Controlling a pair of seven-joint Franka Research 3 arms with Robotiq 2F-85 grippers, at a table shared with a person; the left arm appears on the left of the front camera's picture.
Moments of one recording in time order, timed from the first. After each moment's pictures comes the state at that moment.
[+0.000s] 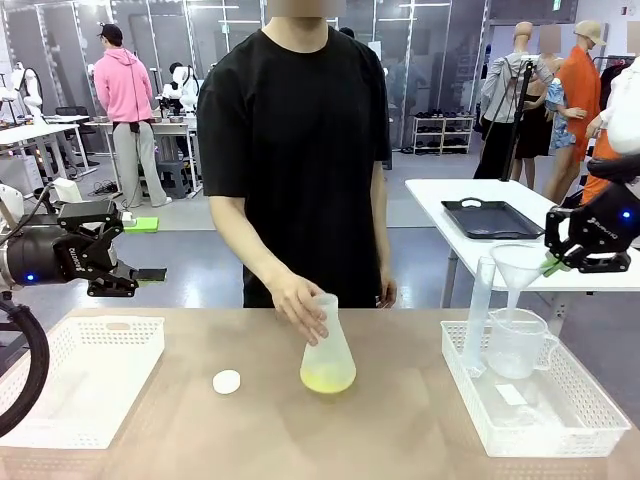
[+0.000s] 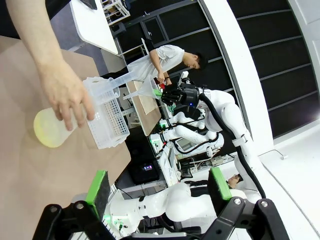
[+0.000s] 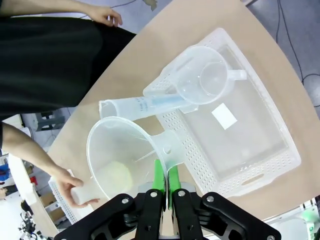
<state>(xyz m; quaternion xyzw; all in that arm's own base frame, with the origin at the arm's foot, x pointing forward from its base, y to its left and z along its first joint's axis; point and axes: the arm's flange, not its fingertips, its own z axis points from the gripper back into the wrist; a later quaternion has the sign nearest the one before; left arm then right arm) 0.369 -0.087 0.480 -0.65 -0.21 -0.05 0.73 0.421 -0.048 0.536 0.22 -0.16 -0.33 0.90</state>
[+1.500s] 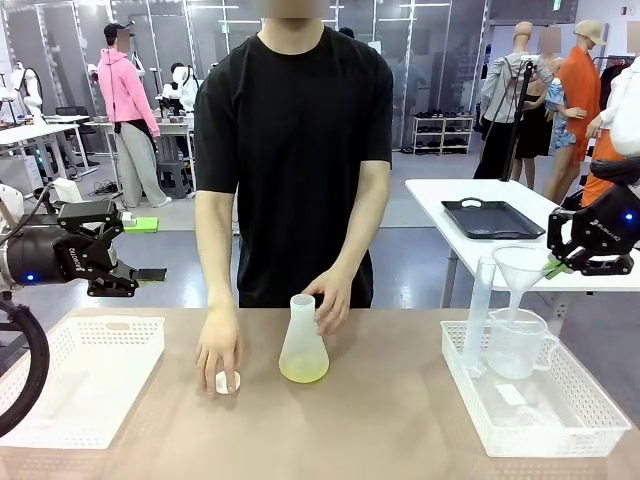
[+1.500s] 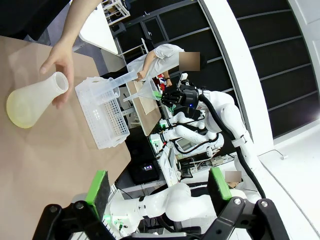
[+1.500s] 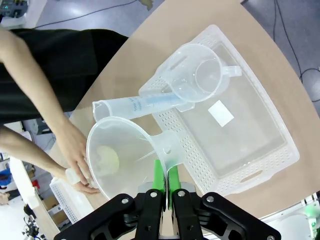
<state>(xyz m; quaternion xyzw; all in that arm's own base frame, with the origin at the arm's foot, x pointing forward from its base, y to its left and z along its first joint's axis) 0.369 -0.087 0.480 -0.65 -0.21 -0.05 0.73 0.418 -0.051 0.535 0.22 -0.15 -0.35 0.90</state>
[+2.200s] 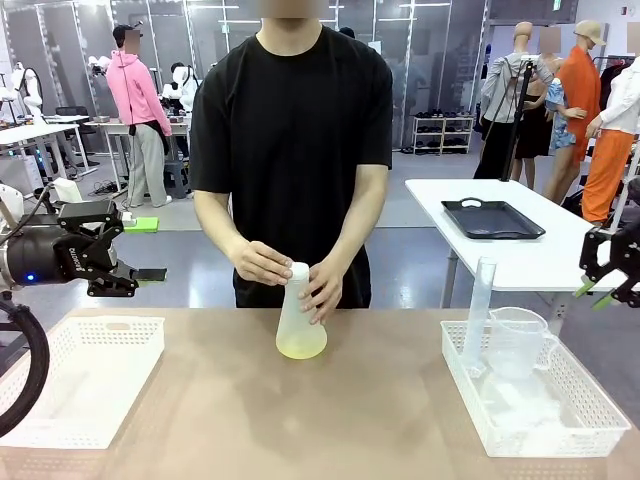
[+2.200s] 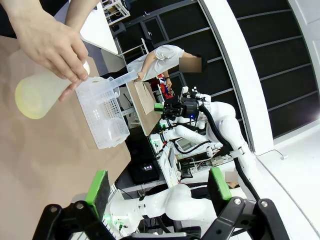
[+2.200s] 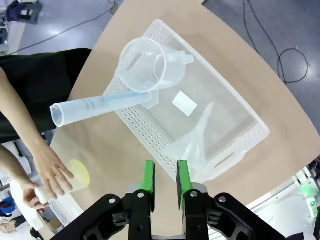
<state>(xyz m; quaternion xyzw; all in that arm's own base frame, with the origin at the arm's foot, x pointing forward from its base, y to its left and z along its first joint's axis) 0.369 -0.087 0.480 -0.65 -0.21 -0.05 0.73 0.367 -0.068 0.523 0.19 -0.14 -0.41 0.88</state>
